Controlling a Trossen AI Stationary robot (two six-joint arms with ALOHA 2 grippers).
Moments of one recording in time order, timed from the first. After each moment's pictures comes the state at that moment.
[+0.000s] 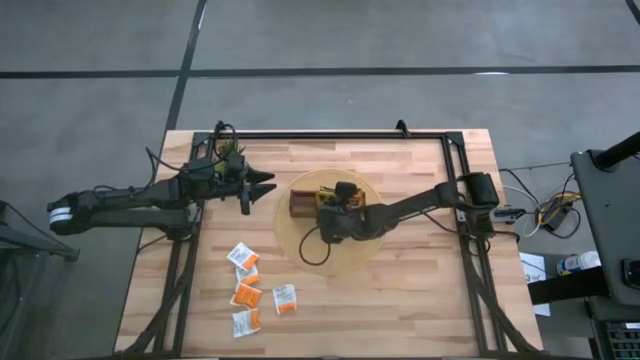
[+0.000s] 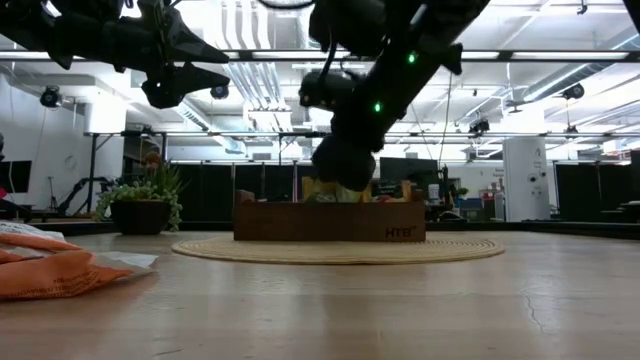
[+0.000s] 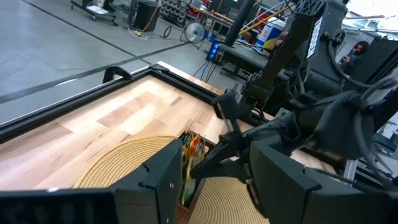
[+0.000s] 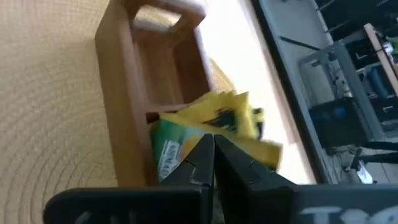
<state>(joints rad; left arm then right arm) 0.28 0.69 0.42 0.19 0.07 -0.37 0.11 1.96 1.23 -0.20 0.76 -0.04</state>
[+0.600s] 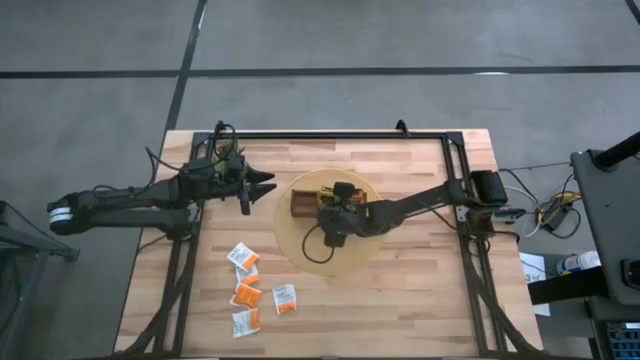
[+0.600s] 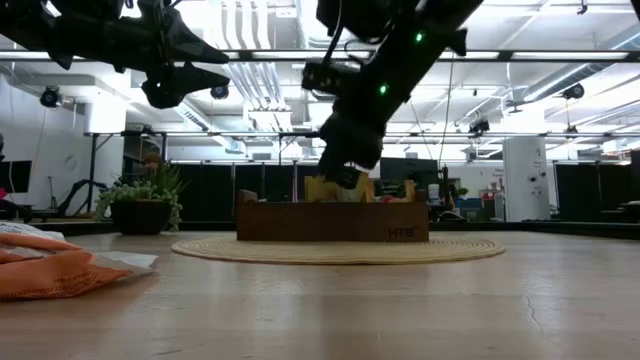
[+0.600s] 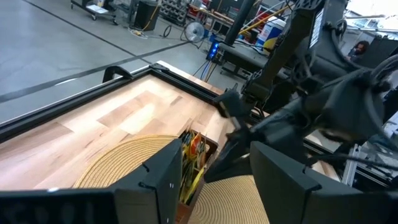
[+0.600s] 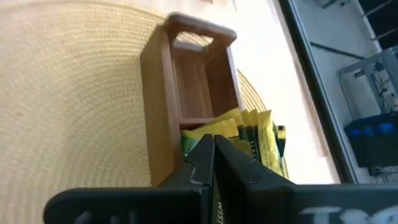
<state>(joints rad) 0.28 0.69 0.42 0.18 0.07 -0.37 0.11 1.90 1.23 -0.23 0.60 -0.06</state>
